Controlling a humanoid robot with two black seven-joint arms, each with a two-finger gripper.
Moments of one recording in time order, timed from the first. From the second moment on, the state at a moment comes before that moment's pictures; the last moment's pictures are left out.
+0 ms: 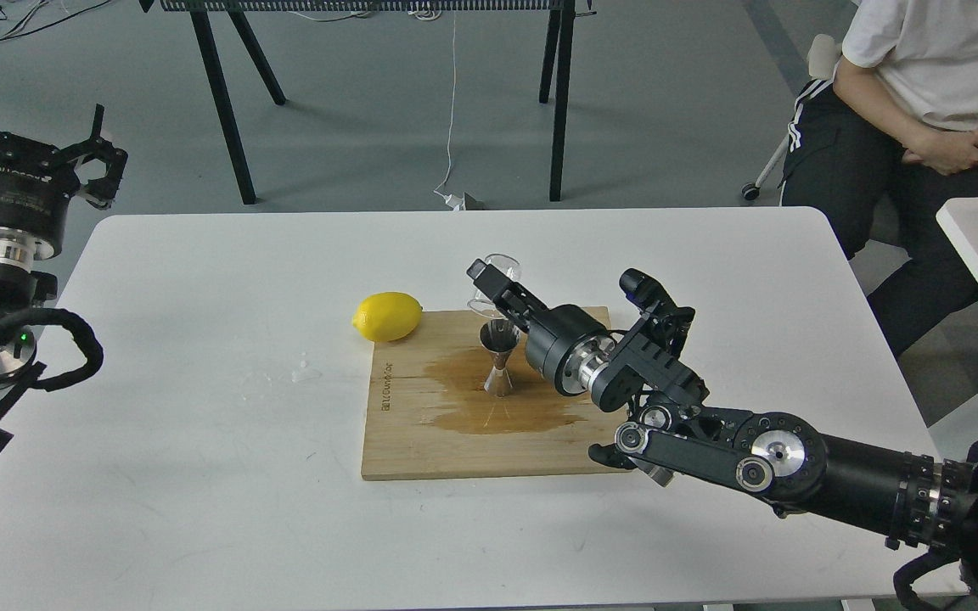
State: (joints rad) left arm -0.54 0.58 -0.95 -0.90 -0.25 -0.41 -0.48; right arm 0.81 -0.16 0.18 1.25 -0.99 -0.45 -0.06
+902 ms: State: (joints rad) left arm -0.54 0.58 -0.96 -0.90 -0.25 -0.41 -0.48; right arm 0.80 -0.23 0.26 1.34 -0.82 -0.48 -0.04
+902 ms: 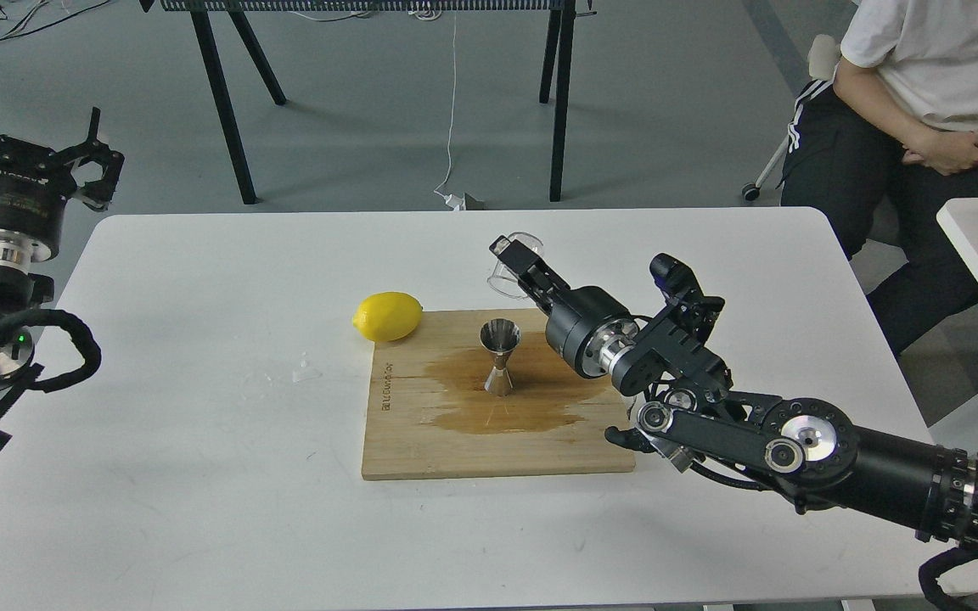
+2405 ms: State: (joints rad) left arm -0.54 0.55 -0.95 -0.90 -0.25 -0.41 -0.48; right arm 0.22 -0.22 1.20 0.91 0.47 0.10 -0.23
